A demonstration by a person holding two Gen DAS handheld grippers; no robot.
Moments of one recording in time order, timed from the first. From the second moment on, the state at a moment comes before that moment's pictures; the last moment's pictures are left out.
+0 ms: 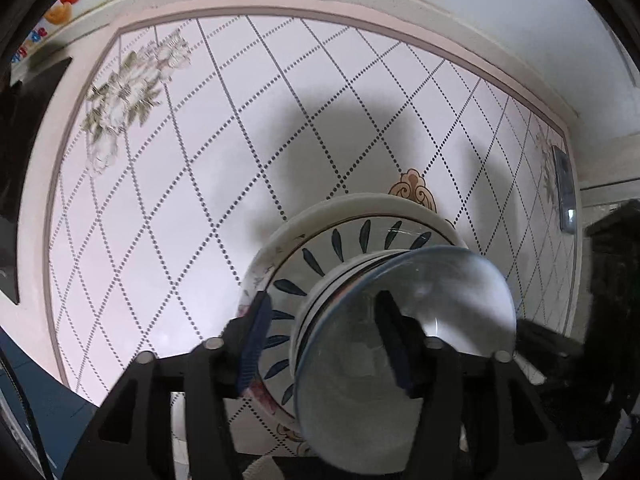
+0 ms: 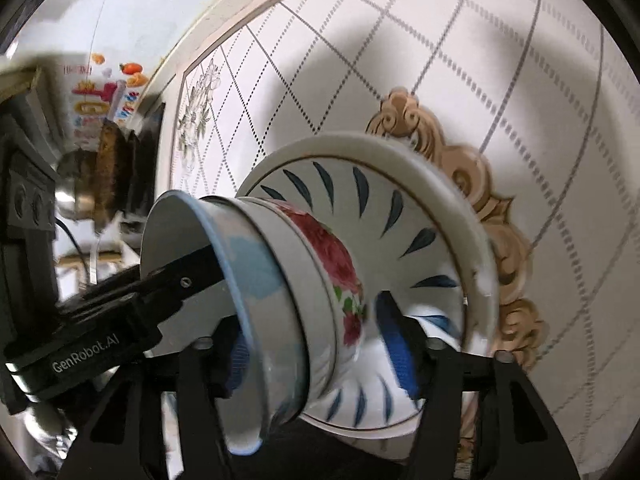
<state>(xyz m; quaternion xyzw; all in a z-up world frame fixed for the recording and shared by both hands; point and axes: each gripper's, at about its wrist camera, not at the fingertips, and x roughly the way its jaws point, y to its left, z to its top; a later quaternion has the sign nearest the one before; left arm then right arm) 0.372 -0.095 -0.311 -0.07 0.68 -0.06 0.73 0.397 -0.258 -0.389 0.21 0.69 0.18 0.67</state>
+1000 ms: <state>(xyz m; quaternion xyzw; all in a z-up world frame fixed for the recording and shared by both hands) 0.258 -0.071 -0.179 -0.05 0.51 -0.01 0.86 0.300 -0.281 -0.213 0.05 0.53 0.10 0.84</state>
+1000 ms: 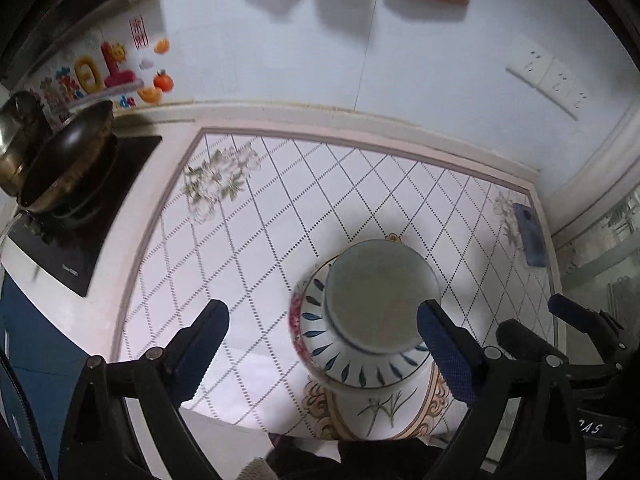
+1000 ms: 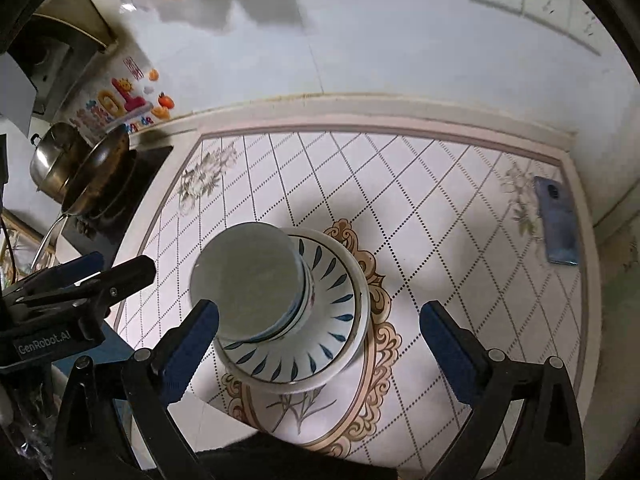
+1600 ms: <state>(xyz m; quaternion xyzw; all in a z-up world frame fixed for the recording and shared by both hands) 0.101 -0.022 -0.092 0.01 0.41 -0.06 0.91 0.101 -0.225 -0.099 0.10 0.41 0.01 0.91</state>
